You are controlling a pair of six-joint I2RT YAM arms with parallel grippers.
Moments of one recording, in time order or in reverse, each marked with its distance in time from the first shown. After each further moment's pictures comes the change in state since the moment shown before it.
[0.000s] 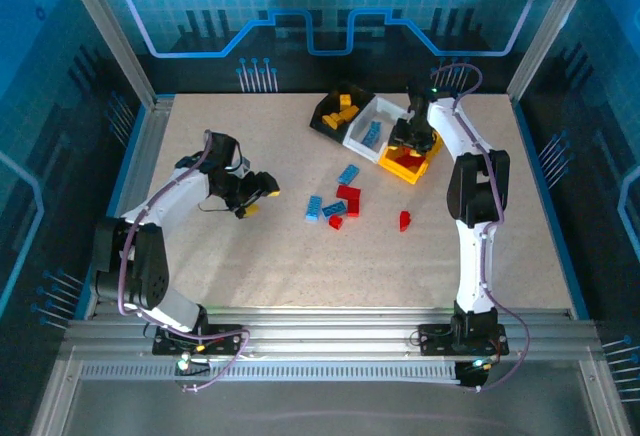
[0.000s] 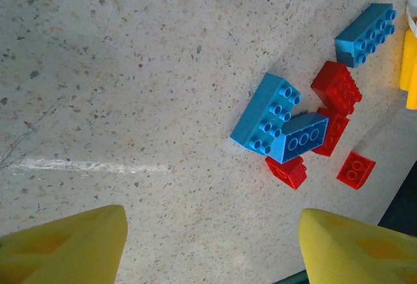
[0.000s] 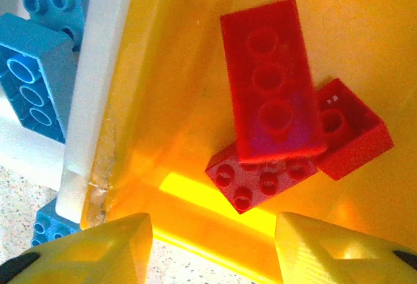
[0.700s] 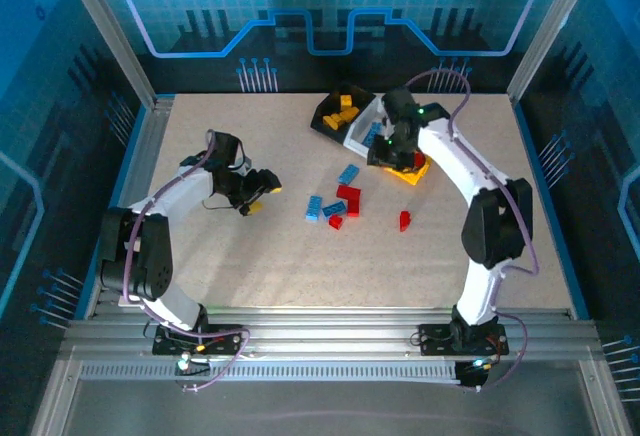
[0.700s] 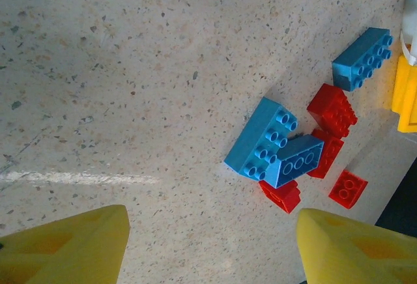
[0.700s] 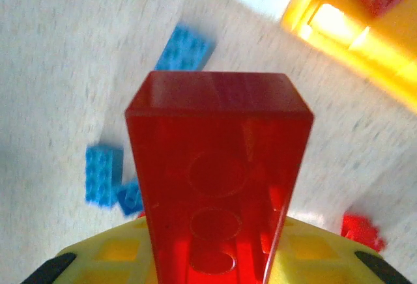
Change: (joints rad) left arm 0.000 0.056 -0.001 0.081 0.004 -0.050; right arm 0.186 -0.393 -0.372 0.088 -0.045 0.047
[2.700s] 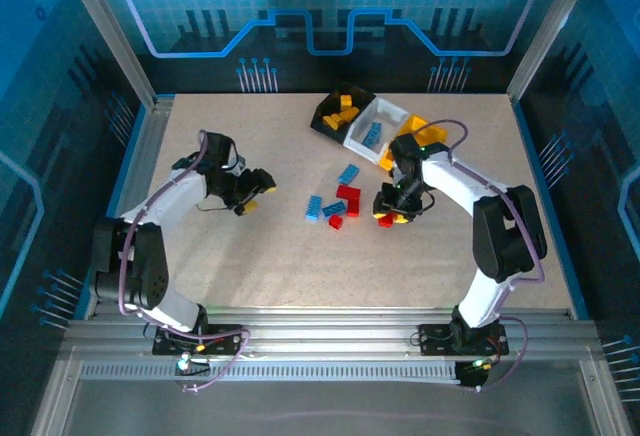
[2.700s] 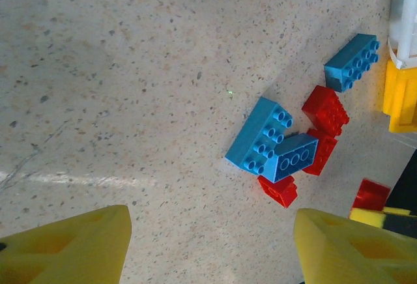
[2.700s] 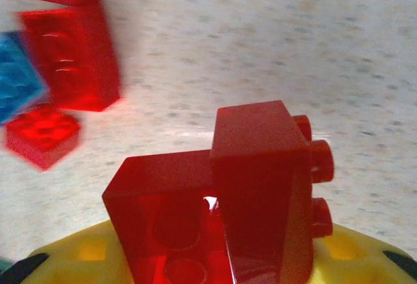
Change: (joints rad) left arm 0.022 -0.053 -0.011 -0.018 -0.003 0.013; right arm 0.007 -0.142 -0.489 0.062 -0.105 0.011
